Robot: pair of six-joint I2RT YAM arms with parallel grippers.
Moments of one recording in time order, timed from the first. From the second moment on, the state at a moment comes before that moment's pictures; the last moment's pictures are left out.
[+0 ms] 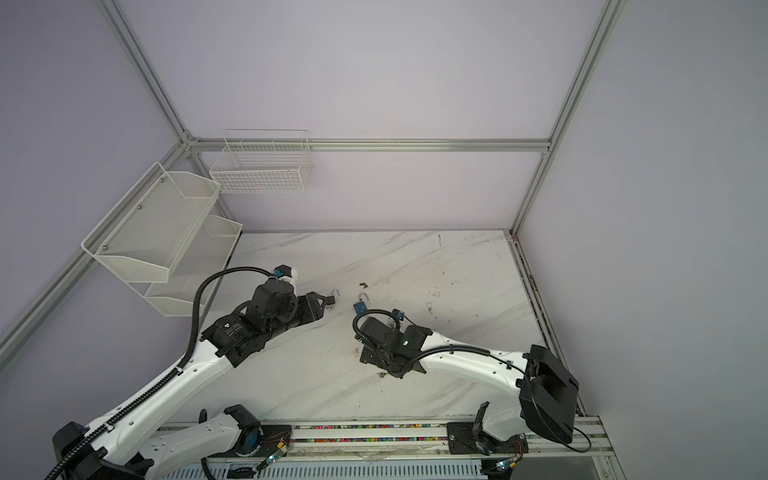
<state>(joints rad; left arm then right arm) -0.58 1.03 0.95 -0.59 -0.14 -0.75 1.11 1.45 0.98 -0.67 0.16 1.35</state>
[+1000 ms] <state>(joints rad) -0.57 1.04 0.89 -0.49 -0.04 -0.74 1.15 1.68 0.99 -0.69 0.25 1.60</state>
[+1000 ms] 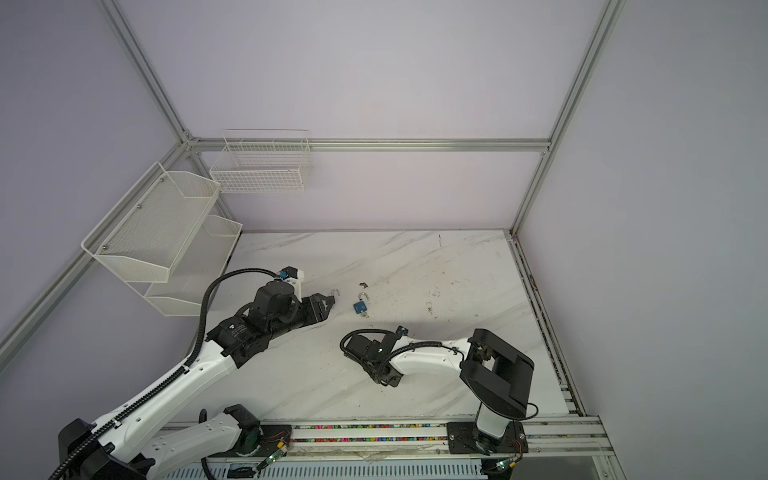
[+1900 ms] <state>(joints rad) -0.56 1.04 0.87 -0.47 -0.04 -0.78 1.16 1.67 0.97 -0.82 0.17 1.43</state>
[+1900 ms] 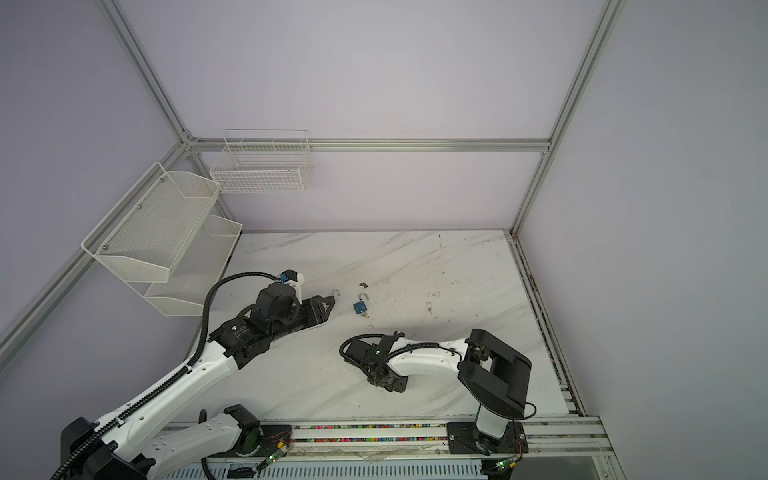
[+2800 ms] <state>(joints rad) -0.56 1.10 0.87 -0.43 0.05 -0.81 1.08 1.44 0.84 -0.77 0.03 1.33</state>
